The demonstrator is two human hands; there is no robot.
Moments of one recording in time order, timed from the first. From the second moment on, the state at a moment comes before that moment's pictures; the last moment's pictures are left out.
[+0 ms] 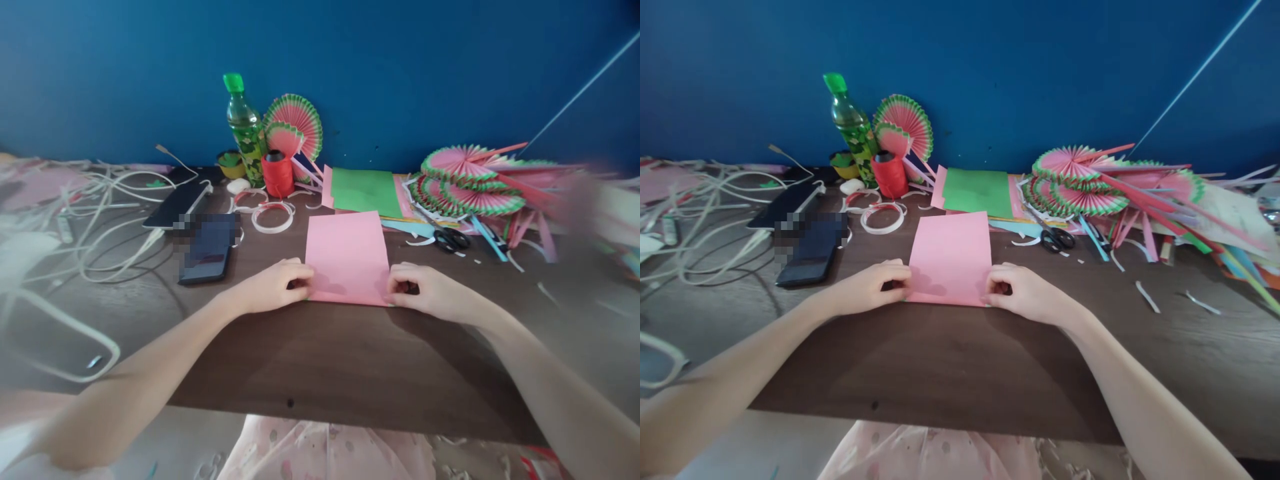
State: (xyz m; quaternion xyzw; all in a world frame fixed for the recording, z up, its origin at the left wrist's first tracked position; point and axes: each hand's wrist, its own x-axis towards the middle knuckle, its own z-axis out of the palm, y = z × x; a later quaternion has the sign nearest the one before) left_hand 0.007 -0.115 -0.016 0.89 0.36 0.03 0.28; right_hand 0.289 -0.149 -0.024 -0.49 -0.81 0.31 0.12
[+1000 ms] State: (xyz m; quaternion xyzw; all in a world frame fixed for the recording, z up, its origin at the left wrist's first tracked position) left_hand 0.006 -0.118 -0.013 0.90 0.35 0.02 0.27; right_hand 0.291 -0.147 -0.027 -0.46 -0.82 0.32 0.12
